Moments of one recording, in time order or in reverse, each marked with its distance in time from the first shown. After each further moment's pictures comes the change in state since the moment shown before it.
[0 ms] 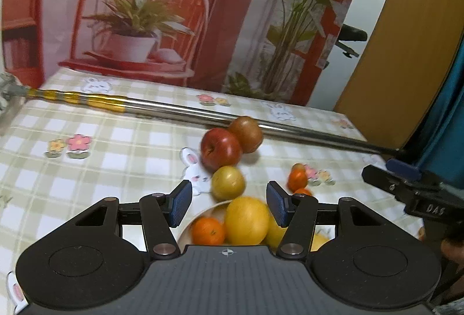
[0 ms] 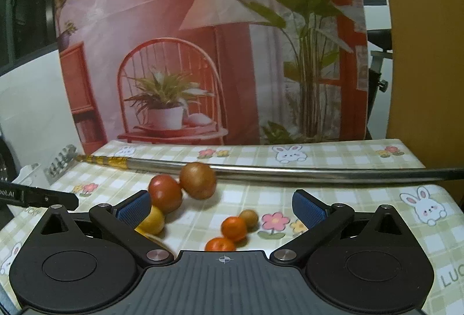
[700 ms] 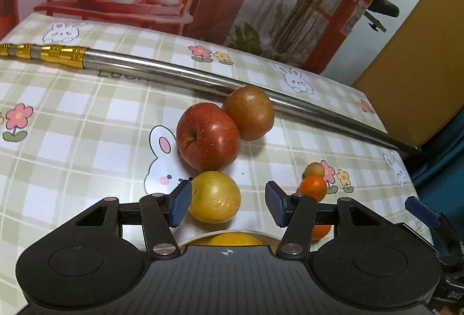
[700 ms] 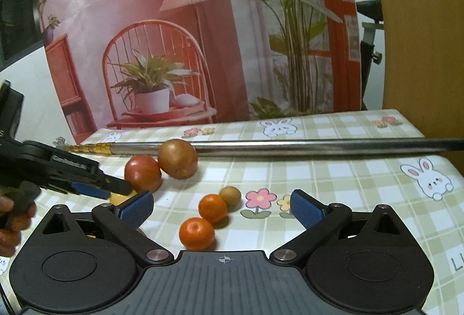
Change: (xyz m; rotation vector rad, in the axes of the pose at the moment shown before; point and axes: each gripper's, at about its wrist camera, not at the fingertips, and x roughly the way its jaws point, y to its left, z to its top) left arm 0.124 -0.002 0.021 -0.098 0.201 -0.002; right arm 0.026 -0.031 -0.026 0.060 0.067 -0.008
